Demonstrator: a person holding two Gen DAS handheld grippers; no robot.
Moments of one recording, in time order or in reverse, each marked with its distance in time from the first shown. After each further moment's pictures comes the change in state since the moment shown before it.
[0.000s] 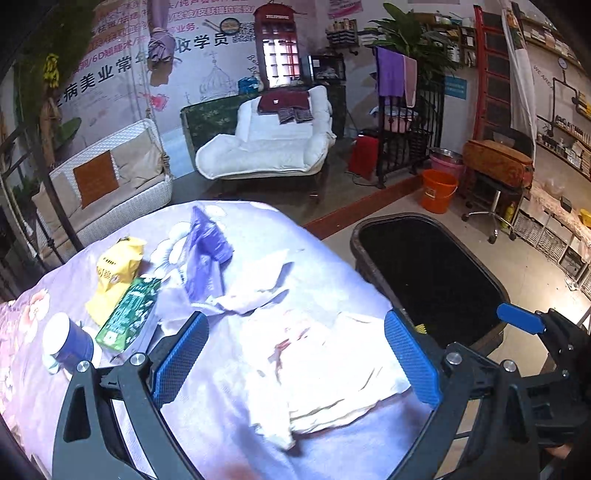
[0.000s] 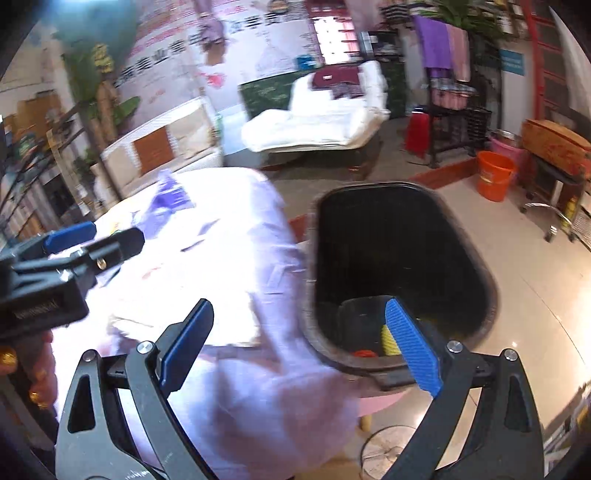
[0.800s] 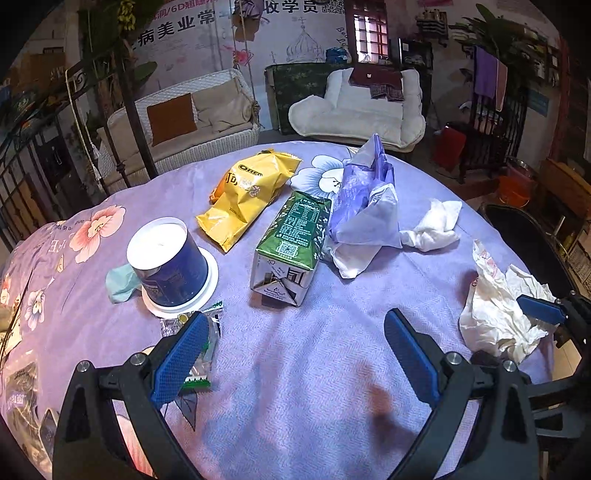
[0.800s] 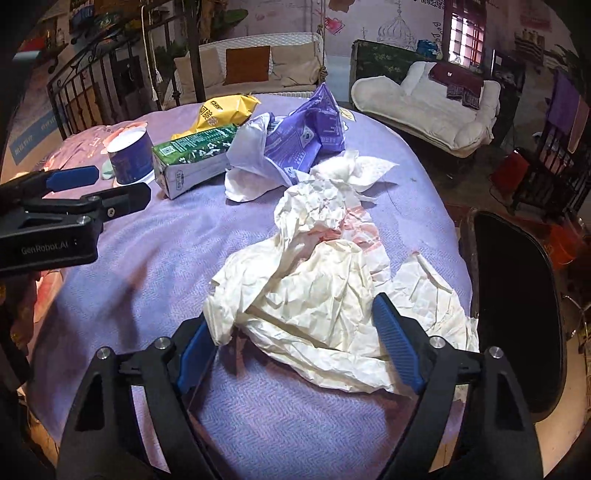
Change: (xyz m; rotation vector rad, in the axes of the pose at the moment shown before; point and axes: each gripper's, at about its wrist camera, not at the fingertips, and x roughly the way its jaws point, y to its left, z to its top) left arm 0.006 0.137 -0.067 -0.165 0.113 0.208; right arm 0.062 0.144 -0.016 -0.410 0.176 0.096
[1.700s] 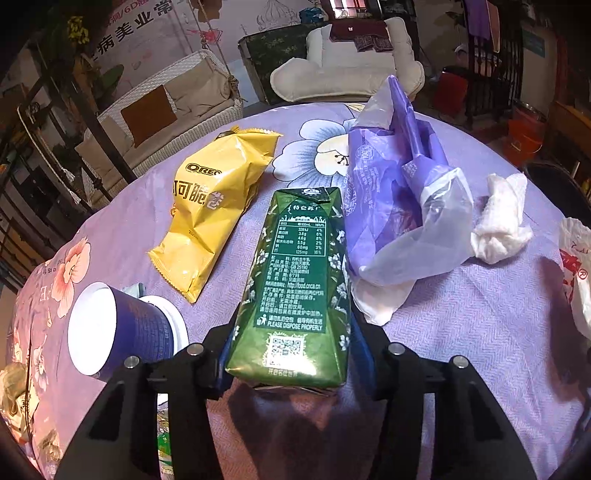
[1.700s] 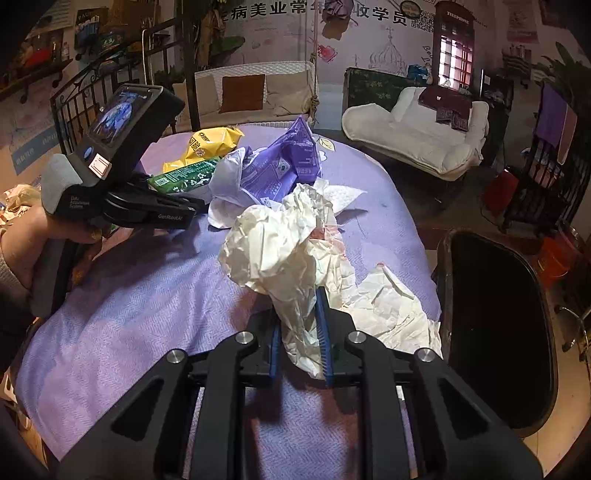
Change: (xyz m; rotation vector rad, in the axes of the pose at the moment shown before) left arm 0.084 -0.013 0.041 0.143 0.140 0.057; right arm -0.015 -0.022 -0.004 0.005 -0.126 -0.010
